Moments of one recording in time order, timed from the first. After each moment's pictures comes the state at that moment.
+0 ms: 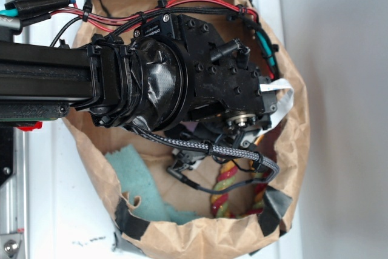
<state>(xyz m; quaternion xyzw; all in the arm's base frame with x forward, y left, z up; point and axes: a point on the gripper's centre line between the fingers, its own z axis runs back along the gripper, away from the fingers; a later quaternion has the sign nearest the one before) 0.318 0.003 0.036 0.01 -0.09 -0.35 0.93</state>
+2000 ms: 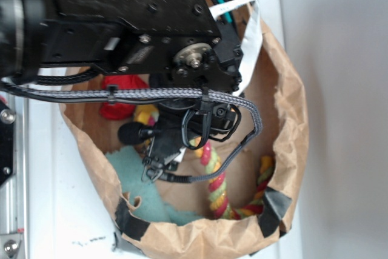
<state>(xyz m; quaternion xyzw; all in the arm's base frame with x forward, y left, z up) 0.277 0.012 0.117 -0.08 -0.12 -0.16 0.98</state>
